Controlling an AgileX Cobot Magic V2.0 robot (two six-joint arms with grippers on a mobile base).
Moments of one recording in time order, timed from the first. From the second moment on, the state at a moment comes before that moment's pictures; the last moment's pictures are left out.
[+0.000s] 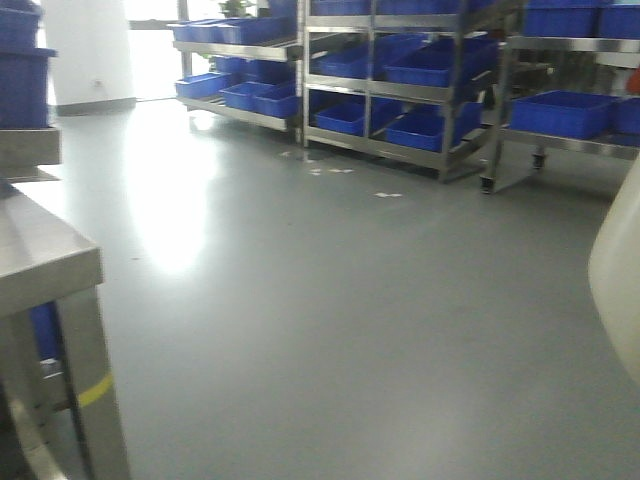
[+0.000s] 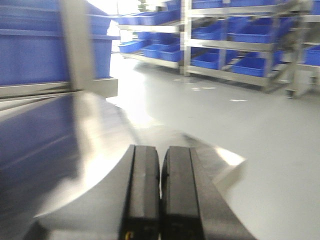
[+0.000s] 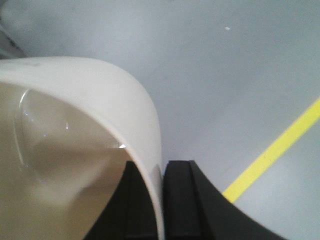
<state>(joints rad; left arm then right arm) -0.02 -0.01 0.01 -0.07 0.08 0.10 0.16 0.75 -0.72 -0.01 1.06 0.26</state>
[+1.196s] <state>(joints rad) -0.02 -0.01 0.01 -0.07 0.08 0.10 0.16 0.75 -0.72 -0.01 1.07 0.26</state>
